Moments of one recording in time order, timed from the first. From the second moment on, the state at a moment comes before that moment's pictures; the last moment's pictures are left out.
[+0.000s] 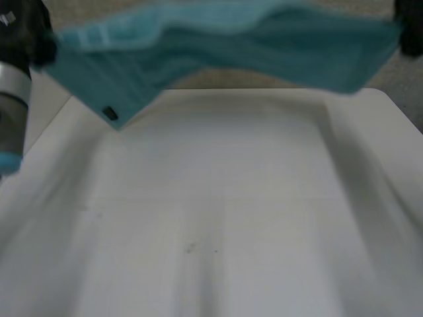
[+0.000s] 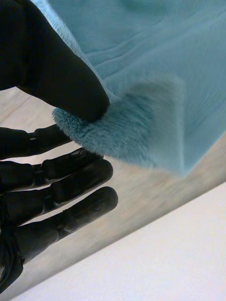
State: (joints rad) left arm 4.59 -1.89 -1.39 3.68 -1.50 3.34; right arm 1.65 -1.34 1.32 -0.26 1.34 2.69; left_hand 1.12 1.20 1.19 1.20 0.95; right_hand 0.97 1.19 1.19 1.19 0.99
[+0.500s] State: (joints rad) left arm 4.64 -1.91 -1.84 3.51 -1.38 3.40; right arm 1.56 -1.29 1.61 -0.03 1.27 2.61; left_hand 1.12 1.20 1.19 1.20 0.95; right_hand 0.97 1.19 1.19 1.19 1.00
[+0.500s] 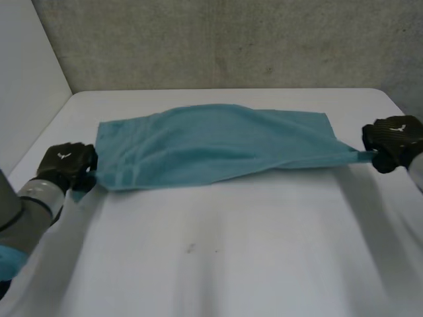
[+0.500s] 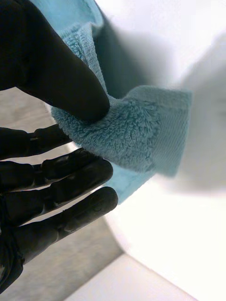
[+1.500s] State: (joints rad) left arm 4.57 -2.24 -1.31 3.29 -1.42 3.66; right arm 1.53 -0.90 1.29 -0.10 1.39 2.51; left_hand 1.12 1.20 1.20 1.20 0.95; right_hand 0.97 1.19 1.19 1.19 1.00
